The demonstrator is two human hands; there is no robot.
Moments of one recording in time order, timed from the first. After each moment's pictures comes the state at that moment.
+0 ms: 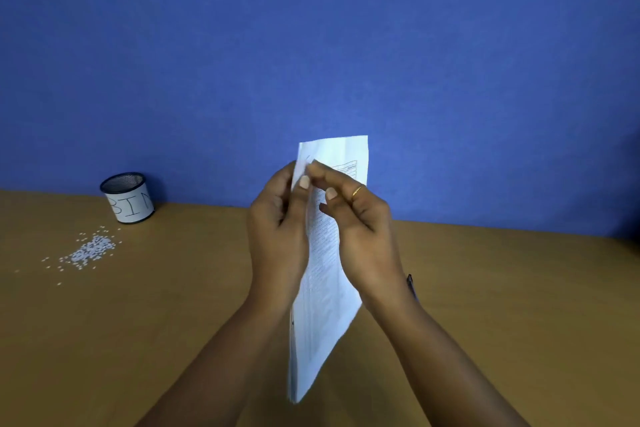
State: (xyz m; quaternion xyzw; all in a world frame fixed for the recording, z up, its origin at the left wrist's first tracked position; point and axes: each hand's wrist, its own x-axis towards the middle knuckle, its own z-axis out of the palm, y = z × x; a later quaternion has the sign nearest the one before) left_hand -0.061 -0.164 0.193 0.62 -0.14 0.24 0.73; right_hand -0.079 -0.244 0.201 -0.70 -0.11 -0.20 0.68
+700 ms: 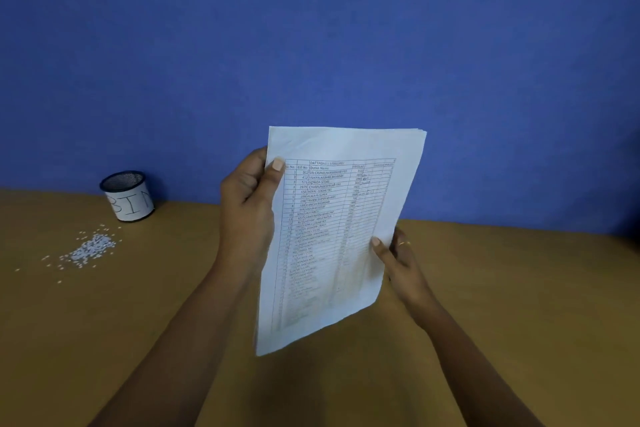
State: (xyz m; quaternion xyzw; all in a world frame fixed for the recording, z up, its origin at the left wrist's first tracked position) left_hand -0.032 -0.138 0.195 0.58 -0.20 0.22 0.76; right_hand -0.036 -0.339 0.085 -0.73 -0.01 -0.11 0.68
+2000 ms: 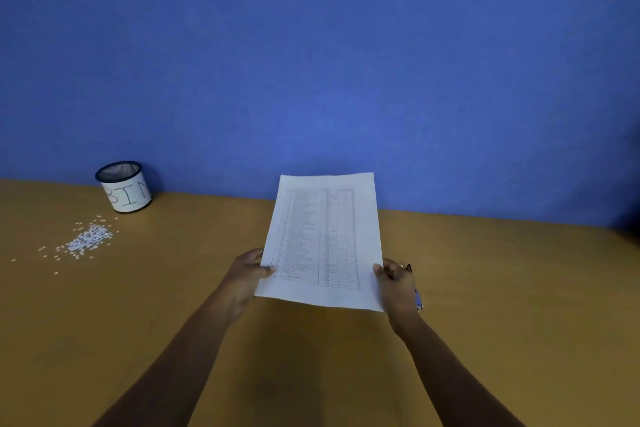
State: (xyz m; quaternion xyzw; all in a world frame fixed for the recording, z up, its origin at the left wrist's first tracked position) left_hand 0.008 -0.101 0.053 0.71 0.08 -0.14 0.68; right_hand -0.016 -0.340 0.009 -0.76 0.23 -0.11 0.60
